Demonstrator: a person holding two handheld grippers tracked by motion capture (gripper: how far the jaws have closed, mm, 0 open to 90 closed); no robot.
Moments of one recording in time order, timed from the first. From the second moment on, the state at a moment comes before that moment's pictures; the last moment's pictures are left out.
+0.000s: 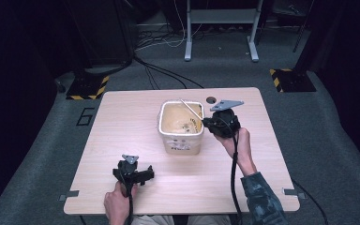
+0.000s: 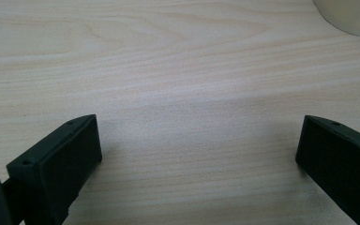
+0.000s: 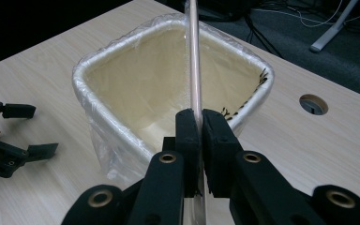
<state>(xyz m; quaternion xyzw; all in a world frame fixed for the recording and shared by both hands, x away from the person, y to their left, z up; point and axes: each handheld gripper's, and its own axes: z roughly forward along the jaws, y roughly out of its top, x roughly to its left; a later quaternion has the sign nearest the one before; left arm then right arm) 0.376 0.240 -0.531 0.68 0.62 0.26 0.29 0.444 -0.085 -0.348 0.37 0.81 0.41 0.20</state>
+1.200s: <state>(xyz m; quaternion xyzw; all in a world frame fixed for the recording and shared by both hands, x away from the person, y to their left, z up) 0.375 0.240 -0.531 0.68 0.62 0.26 0.29 0.480 -0.044 -0.359 0.36 0.84 0.37 0.16</state>
